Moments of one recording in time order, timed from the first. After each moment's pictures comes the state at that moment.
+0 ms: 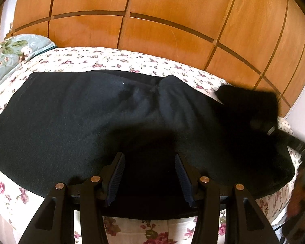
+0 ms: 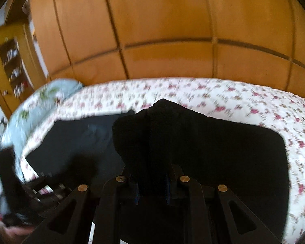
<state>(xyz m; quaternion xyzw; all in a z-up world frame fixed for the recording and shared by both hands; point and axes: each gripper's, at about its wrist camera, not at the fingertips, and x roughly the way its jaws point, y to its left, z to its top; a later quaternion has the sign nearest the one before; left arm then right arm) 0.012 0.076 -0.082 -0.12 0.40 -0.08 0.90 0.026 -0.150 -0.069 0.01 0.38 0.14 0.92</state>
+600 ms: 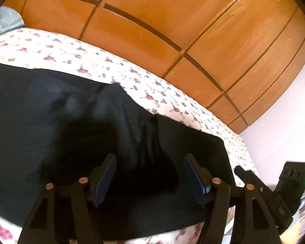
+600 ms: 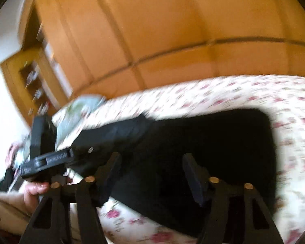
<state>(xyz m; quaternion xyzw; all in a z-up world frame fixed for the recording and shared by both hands) 0.053 0.041 -0.057 -0.25 0.40 -0.21 0.85 -0.028 -0.254 -0.053 0.13 0.29 0.16 0.93</state>
